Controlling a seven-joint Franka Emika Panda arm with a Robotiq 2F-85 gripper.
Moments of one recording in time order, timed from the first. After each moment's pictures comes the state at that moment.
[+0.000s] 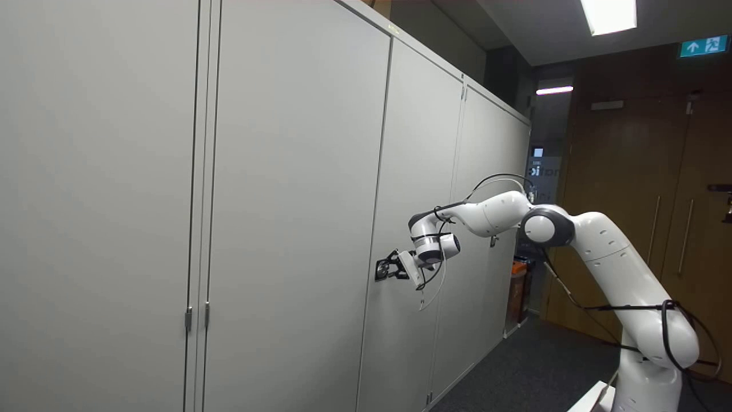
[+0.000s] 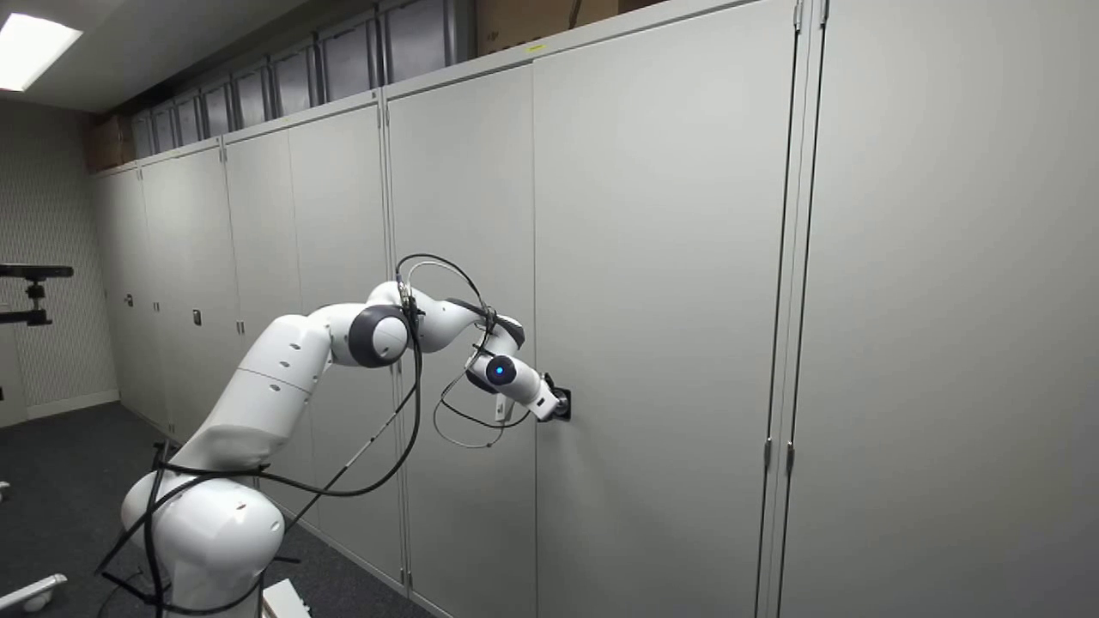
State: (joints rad) arm 0.32 0.64 -0.08 -1.52 1.85 3.04 -0.50
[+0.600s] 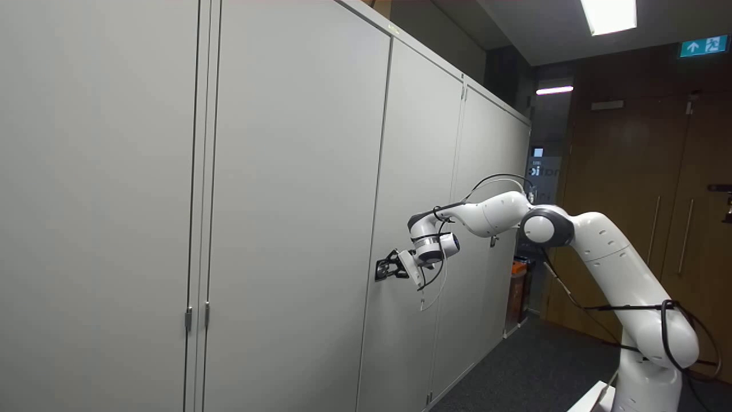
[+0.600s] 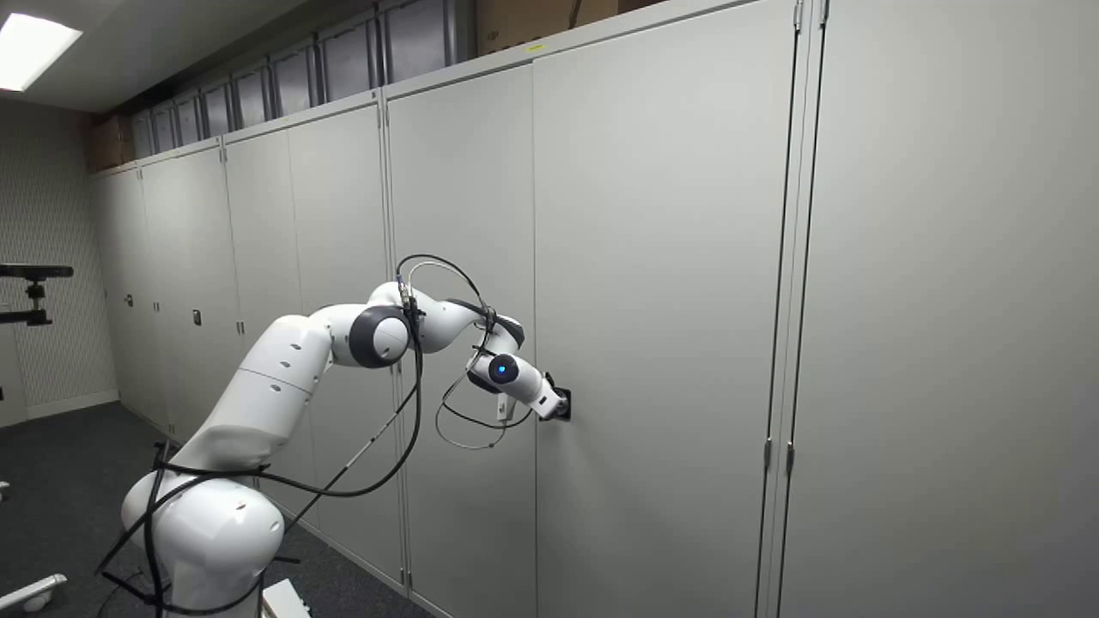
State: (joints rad) arm 0.31 0.64 -0.08 -1.51 1.79 3.03 -0.47
